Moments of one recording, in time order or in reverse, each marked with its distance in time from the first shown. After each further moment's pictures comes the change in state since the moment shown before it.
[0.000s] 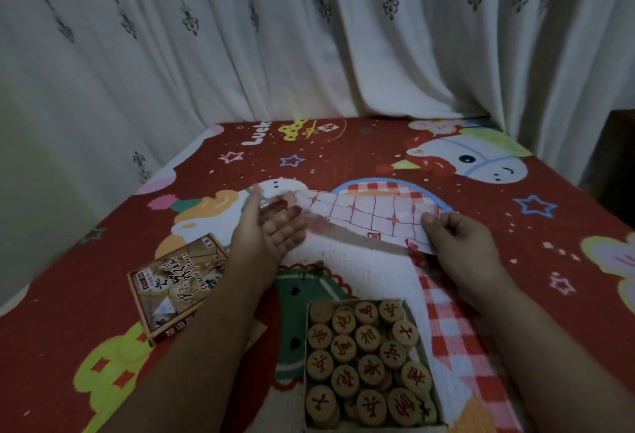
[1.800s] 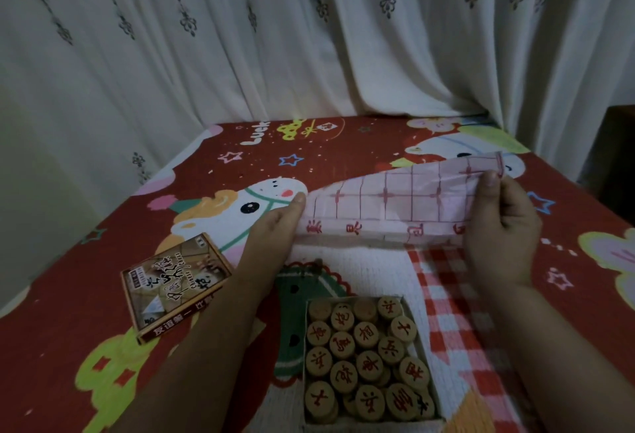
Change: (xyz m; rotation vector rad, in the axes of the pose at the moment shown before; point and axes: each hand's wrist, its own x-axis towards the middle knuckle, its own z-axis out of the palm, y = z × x) left_hand -0.030 0.001 0.012 0.769 -0.111 0.264; right_hand -0.003 -0.019 -0.009 0.125 0.406 -0.563
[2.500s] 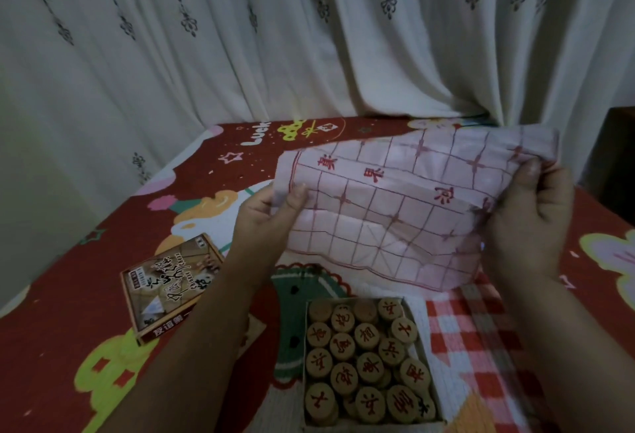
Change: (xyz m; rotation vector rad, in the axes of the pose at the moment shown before) left_hand -0.011 0.020 -0.006 -0.317 -0.012 0.289; right_hand 0.018 -0.007 -0.005 0.126 0.105 0.009
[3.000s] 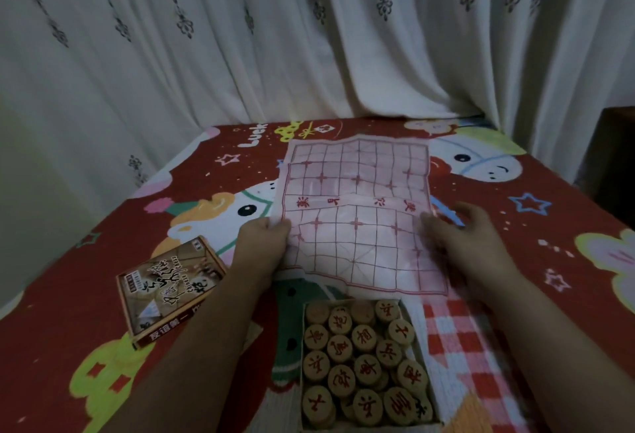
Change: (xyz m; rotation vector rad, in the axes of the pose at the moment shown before) left_hand 0.016 -0.035 -0.006 0.329 0.249 -0.443; right_hand -0.014 0.029 -0.002 -0.316 -0.359 0.714
